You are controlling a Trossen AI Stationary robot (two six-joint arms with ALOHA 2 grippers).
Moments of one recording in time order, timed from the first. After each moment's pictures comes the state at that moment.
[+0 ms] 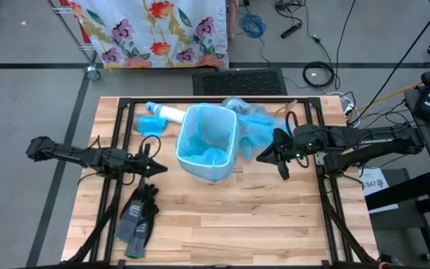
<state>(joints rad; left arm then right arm) -0.18 0.24 0.05 -0.08 -0.10 -0.10 0.05 0.92 0.85 -0.38 -0.05 0.42</state>
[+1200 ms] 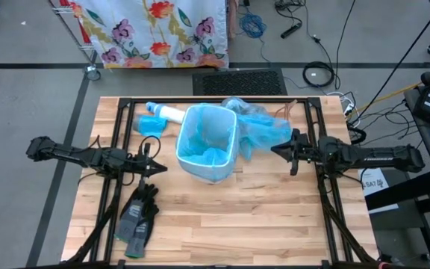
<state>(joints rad) -0.18 0.24 0.05 -0.09 -0.11 -0.02 -0.06 0.32 0.14 0.07 0.13 0.30</state>
